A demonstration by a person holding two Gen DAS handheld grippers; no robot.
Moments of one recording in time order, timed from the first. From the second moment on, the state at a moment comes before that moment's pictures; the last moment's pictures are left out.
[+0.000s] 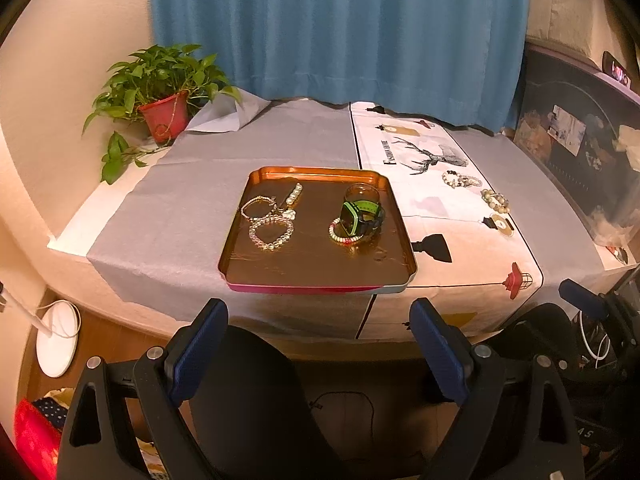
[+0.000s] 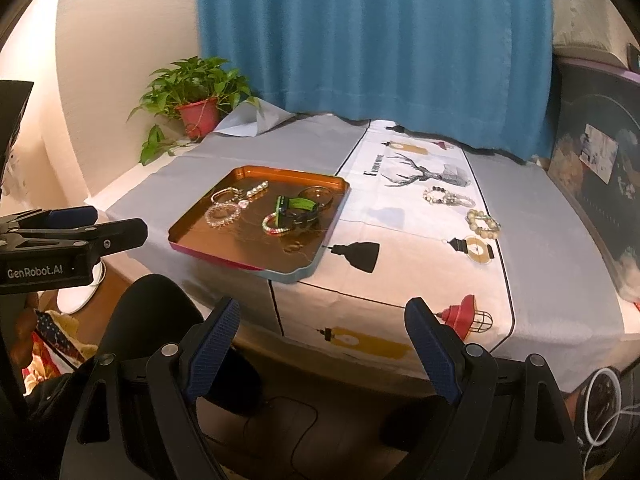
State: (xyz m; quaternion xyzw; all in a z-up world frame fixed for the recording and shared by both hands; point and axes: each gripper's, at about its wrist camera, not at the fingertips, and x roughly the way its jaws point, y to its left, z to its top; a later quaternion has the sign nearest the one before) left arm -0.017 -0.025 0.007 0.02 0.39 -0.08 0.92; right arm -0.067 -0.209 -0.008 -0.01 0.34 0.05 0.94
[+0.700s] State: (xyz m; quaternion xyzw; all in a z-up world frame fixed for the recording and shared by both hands) left arm 0.012 -0.047 0.006 0.04 0.40 -0.09 0.91; right arm -0.048 -0.248 -0.021 0.02 0.35 0.02 0.94
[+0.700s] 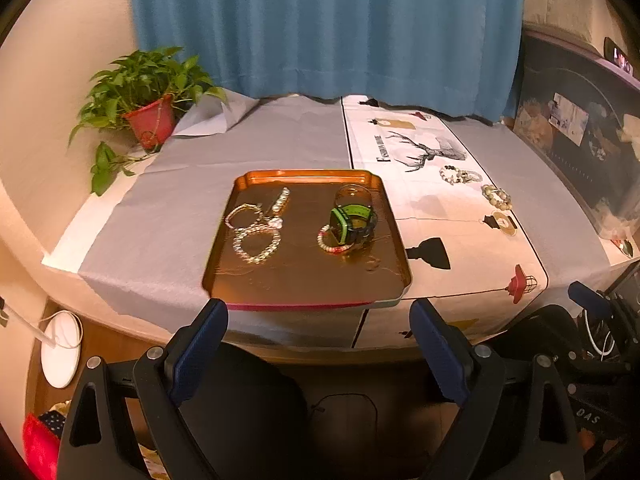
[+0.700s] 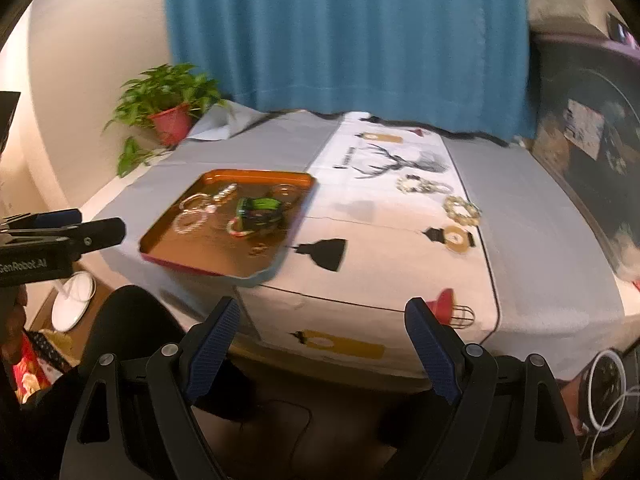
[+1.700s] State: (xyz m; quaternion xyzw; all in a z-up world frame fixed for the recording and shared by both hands) left arm 0.260 -0.267 -0.052 0.09 0.44 -0.18 0.87; right arm 0.176 -0.497 -0.106 0.11 0.38 -0.14 0.91
